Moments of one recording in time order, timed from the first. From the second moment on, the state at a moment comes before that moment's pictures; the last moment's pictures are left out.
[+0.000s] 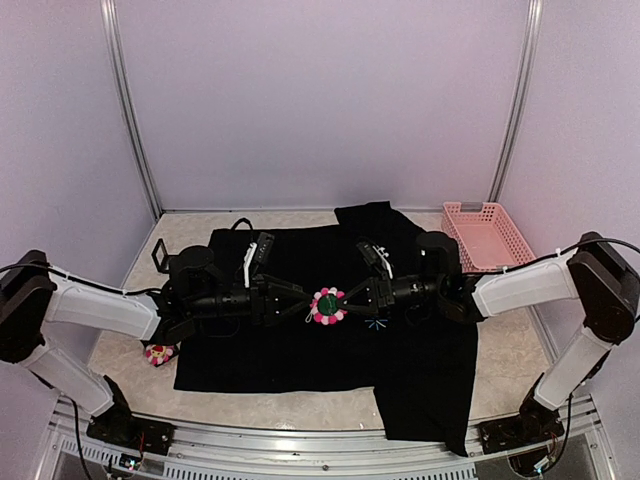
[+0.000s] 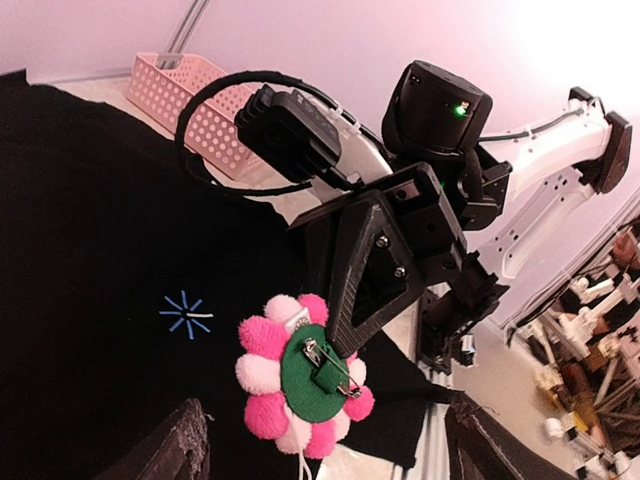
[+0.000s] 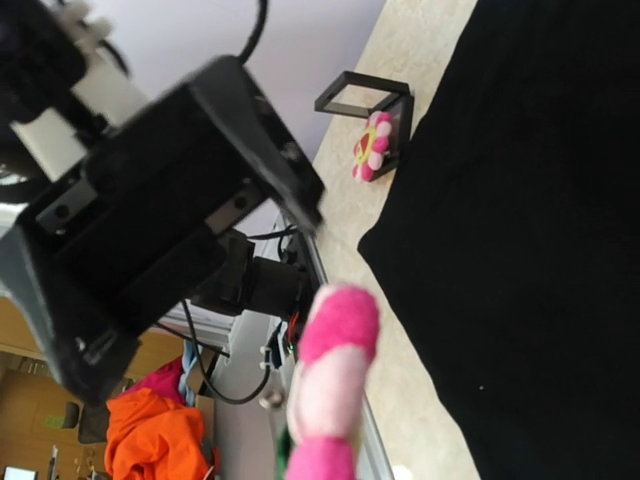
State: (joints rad) left arm -0.80 1.44 0.59 0.73 0.51 -0.50; right arm 0.72 1.61 0.75 0.59 -0.86 0.91
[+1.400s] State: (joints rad) left arm -0.80 1.73 0.60 1.12 0.62 -0.80; right arm 0.72 1.67 0.81 0.60 -0.90 0.89
